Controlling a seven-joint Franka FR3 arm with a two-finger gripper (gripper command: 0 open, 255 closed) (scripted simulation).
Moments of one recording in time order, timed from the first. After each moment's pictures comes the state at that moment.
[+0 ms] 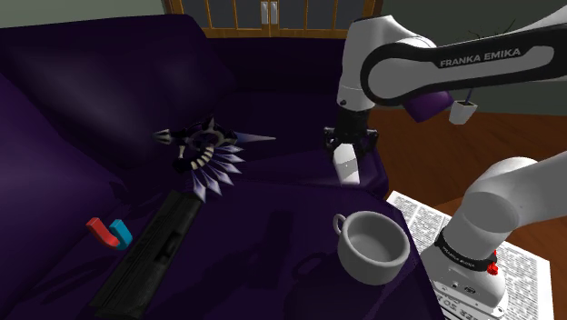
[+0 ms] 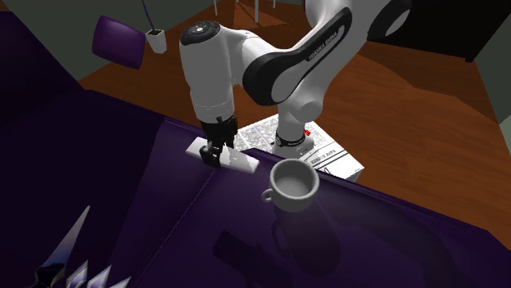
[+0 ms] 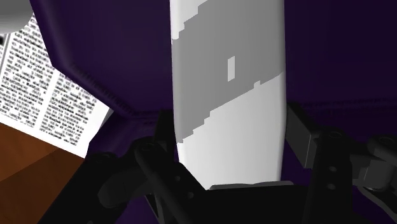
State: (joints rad) arm -0.23 -0.68 0.47 -2.50 0.30 1.86 1.02
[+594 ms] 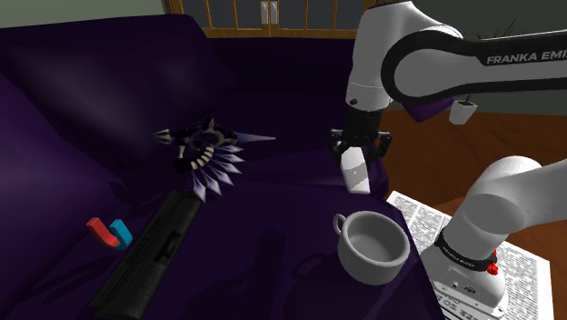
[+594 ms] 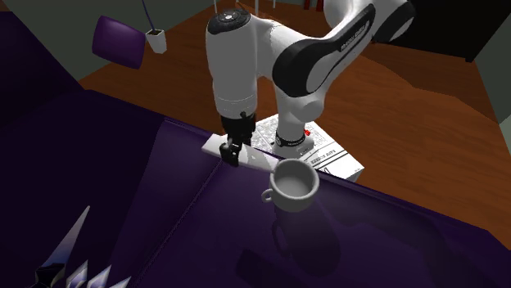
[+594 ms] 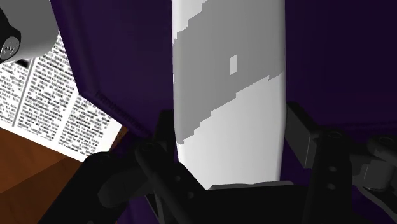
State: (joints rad) arm -0.17 -0.79 0.49 -2.50 0.35 1.75 1.08
